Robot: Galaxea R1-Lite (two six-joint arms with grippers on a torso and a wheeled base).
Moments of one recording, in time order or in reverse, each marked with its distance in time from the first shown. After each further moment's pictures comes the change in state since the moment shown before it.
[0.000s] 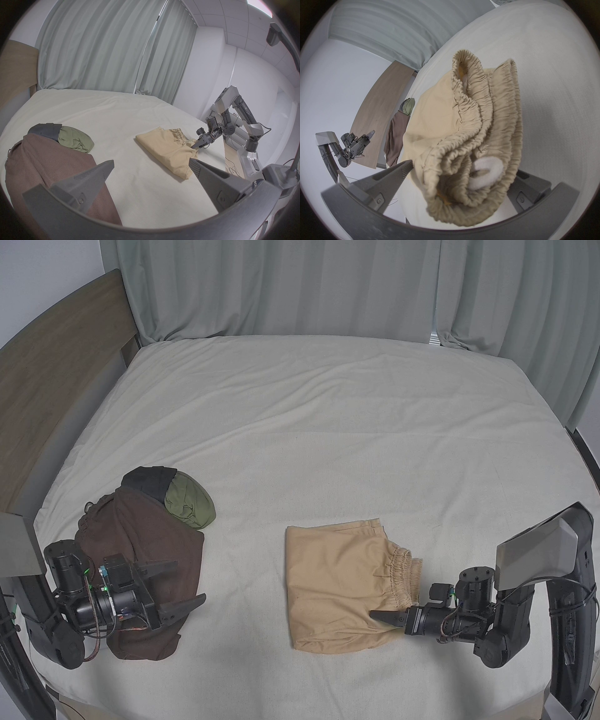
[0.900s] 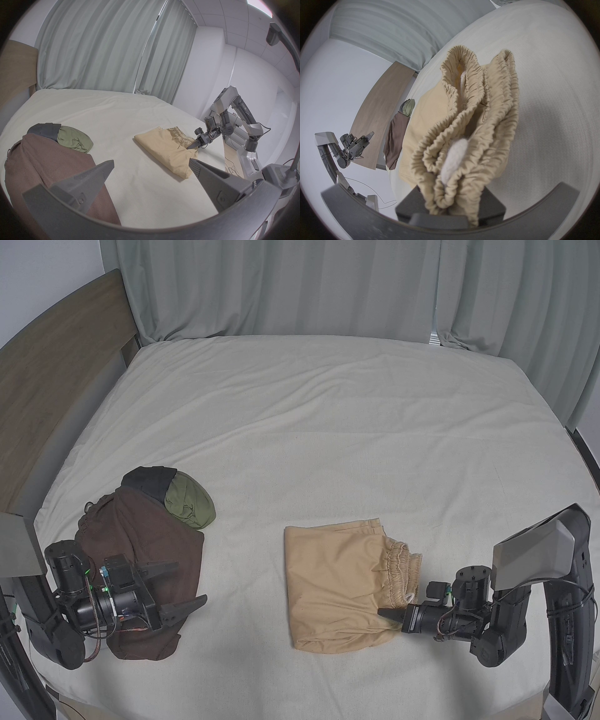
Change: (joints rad) left arm -0.006 0.000 0.001 0.002 0.001 0.001; right arm 0.007 0.014 -0.033 -0.001 -0.006 0.005
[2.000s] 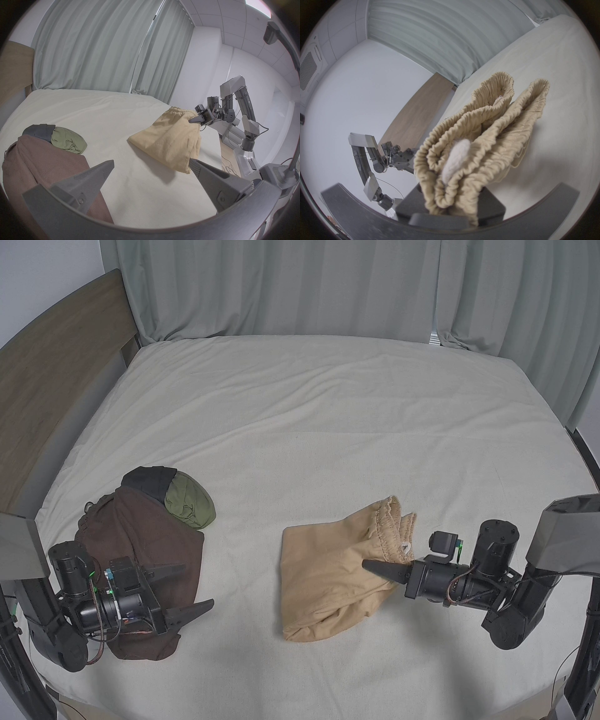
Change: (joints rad) left arm -0.038 -0.003 0.004 -0.001 0.002 0.000; right arm 0.077 -0.305 -0.051 0.004 0.148 0.035
